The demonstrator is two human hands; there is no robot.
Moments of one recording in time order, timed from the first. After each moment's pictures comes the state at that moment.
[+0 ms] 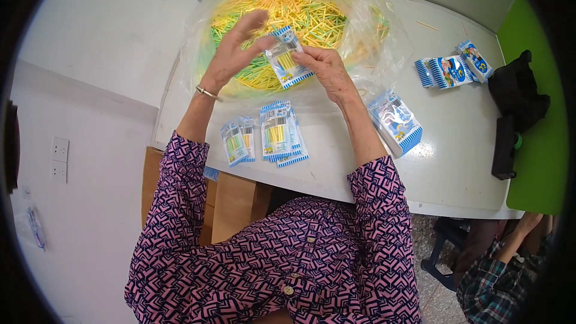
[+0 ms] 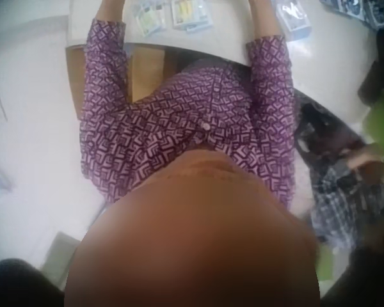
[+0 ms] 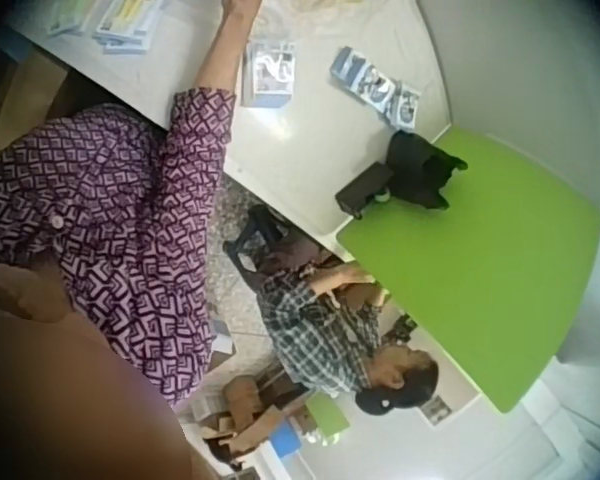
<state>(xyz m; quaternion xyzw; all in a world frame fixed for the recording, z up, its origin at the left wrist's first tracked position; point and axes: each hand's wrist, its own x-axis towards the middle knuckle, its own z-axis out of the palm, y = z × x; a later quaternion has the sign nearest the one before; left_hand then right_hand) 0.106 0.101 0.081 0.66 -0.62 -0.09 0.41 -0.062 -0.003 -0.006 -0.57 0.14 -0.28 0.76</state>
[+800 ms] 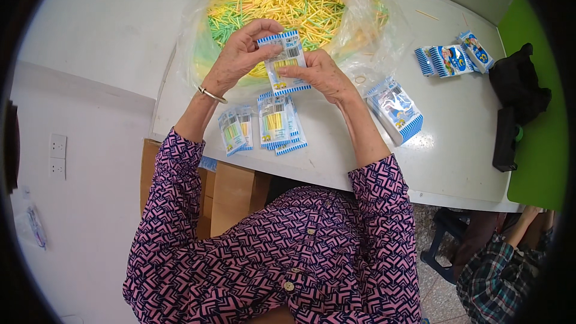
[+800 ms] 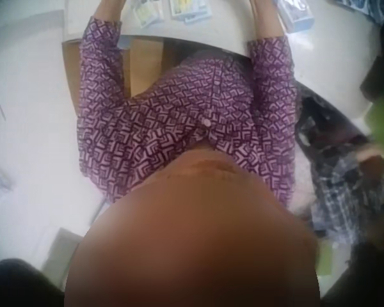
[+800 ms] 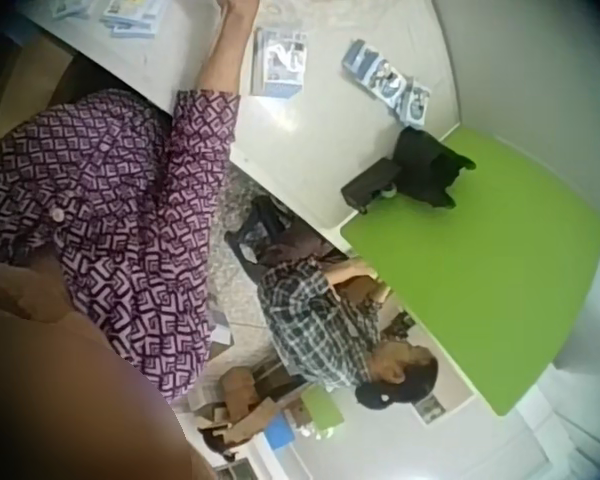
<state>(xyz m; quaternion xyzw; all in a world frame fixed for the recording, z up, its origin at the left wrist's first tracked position) 0.085 0.117 0.070 0.56 -0.57 -0.35 0.49 -0.081 0.026 0.014 -0.60 0.14 -0.17 0.77</state>
